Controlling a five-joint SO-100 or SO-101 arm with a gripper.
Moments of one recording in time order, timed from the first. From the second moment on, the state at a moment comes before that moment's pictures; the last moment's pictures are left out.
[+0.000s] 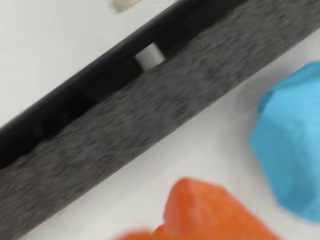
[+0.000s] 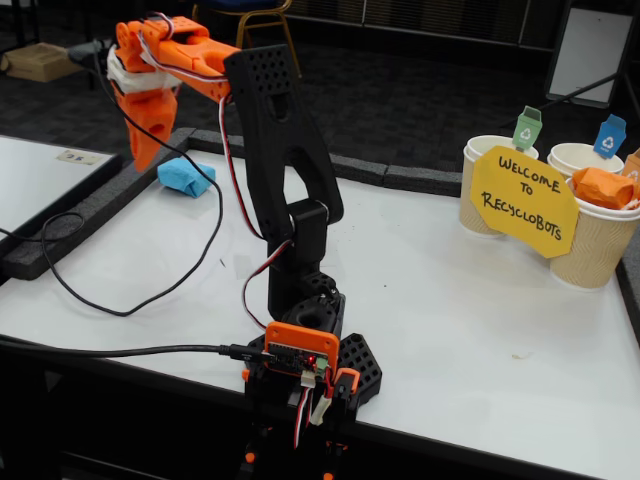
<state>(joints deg) -55.5 58.0 54.1 76.2 16.1</state>
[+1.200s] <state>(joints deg) -46.9 49.6 44.5 73.9 34.8</state>
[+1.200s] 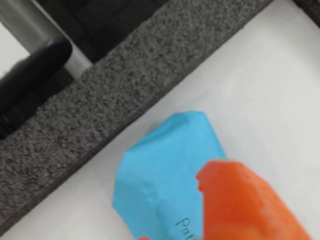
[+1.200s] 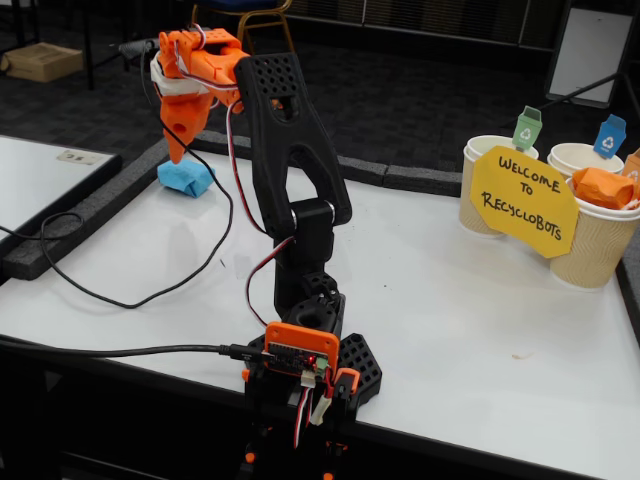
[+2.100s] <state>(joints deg) -46.9 42.6 44.4 70.7 43.2</state>
